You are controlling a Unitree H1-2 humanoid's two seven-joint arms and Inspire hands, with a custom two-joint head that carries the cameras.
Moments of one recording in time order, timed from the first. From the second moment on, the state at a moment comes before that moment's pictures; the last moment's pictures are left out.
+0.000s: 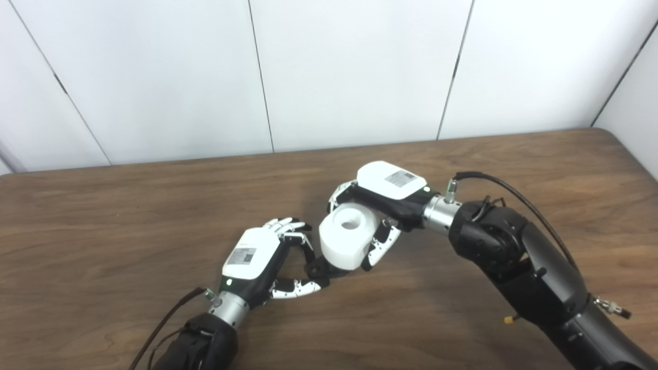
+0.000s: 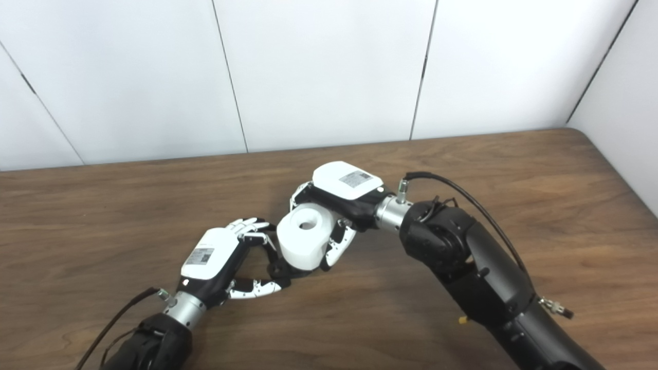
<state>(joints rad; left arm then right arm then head) -0.25 0.30 -0.52 0.11 0.79 -0.05 0.08 -0.50 -0.40 0.40 -0.14 -0.64 -0.03 0.50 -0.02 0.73</state>
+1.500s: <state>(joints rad) -0.25 0.29 -0.52 0.10 0.79 -0.05 0.08 -0.51 -0.39 0.41 -0.12 -0.65 -0.02 0.53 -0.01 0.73</state>
